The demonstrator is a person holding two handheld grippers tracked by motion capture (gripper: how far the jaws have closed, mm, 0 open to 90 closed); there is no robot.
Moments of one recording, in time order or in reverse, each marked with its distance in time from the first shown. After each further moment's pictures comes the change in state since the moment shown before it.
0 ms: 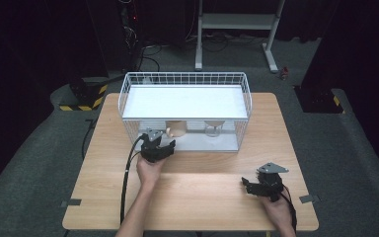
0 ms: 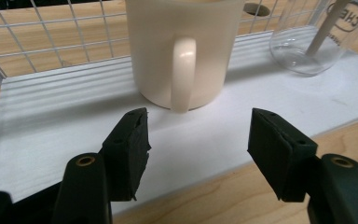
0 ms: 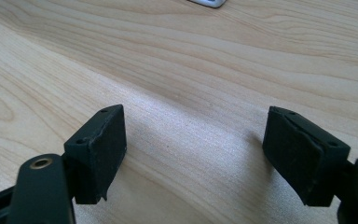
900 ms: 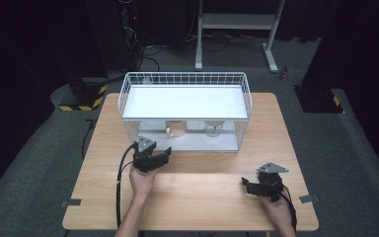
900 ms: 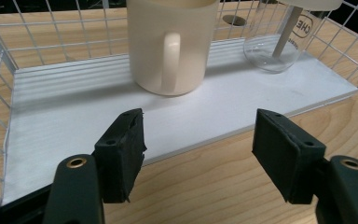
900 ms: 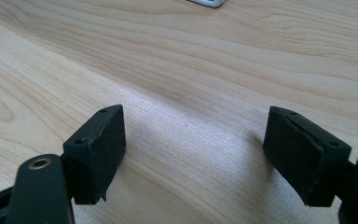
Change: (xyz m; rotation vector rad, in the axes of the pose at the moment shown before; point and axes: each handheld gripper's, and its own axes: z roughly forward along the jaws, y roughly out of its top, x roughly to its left) left arm 0.001 -0.015 -0.040 -0.050 -0.050 -0.026; right arm 0.000 0.000 0.000 0.005 -0.001 0.005
